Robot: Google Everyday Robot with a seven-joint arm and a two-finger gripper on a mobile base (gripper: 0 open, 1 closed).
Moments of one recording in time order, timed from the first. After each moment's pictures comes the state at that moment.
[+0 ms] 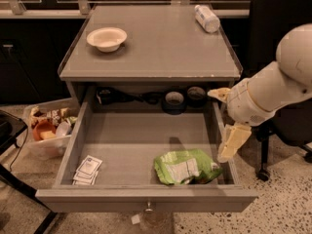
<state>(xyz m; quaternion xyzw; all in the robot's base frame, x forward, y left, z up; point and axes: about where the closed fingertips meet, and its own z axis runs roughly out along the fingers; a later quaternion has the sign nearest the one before) 0.479 -0.173 0.817 -0.68 0.69 0.07 0.24</state>
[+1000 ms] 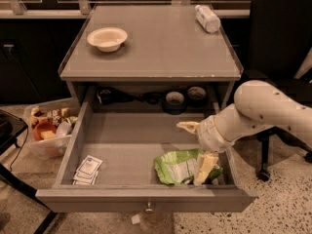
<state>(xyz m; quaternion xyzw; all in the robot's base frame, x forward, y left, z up) 0.481 -0.112 0.689 -0.74 0.61 0.17 0.26</state>
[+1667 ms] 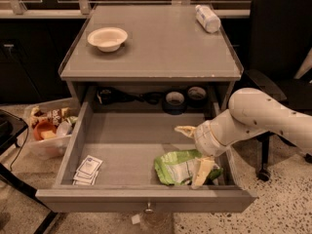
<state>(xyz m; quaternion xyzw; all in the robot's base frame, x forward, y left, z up) 0.484 -0.104 0.663 -0.74 0.61 0.17 0.25</state>
